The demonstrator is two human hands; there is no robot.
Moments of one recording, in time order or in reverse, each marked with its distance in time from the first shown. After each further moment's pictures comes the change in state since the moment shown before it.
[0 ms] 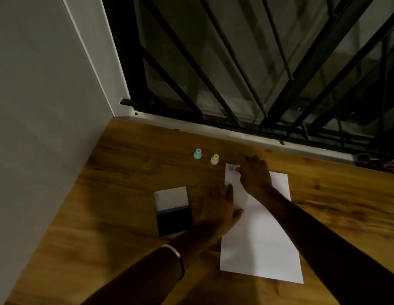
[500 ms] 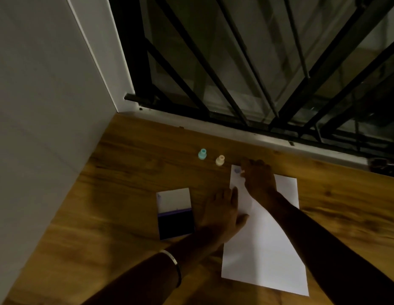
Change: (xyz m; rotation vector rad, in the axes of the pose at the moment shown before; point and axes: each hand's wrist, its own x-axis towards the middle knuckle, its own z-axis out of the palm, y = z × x) left_hand 0.001 -0.003 -0.001 -0.050 0.017 0.014; right_hand 0.011 0.003 0.018 -0.029 -0.070 0.037
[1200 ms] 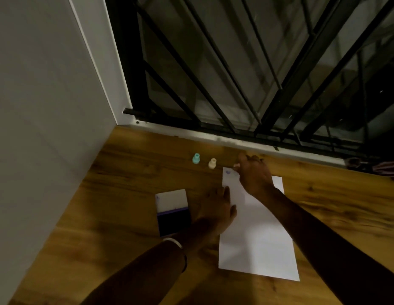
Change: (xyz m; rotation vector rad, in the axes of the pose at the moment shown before) left_hand -0.002 0.003 -0.020 -0.038 -0.079 -0.029; right_hand -0.029 -0.011 -0.055 0.079 0.168 -0.059
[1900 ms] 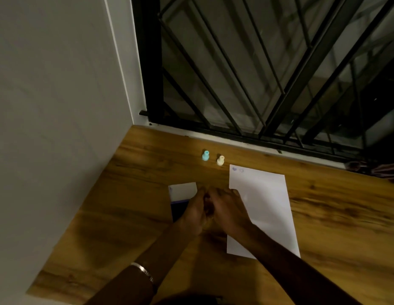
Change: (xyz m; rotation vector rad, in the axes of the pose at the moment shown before) left_hand -0.062 -0.052 -0.037 -2.149 -0.165 -0.787; right_hand -0.103 -0.111 0.015 0.174 -0.037 -0.243
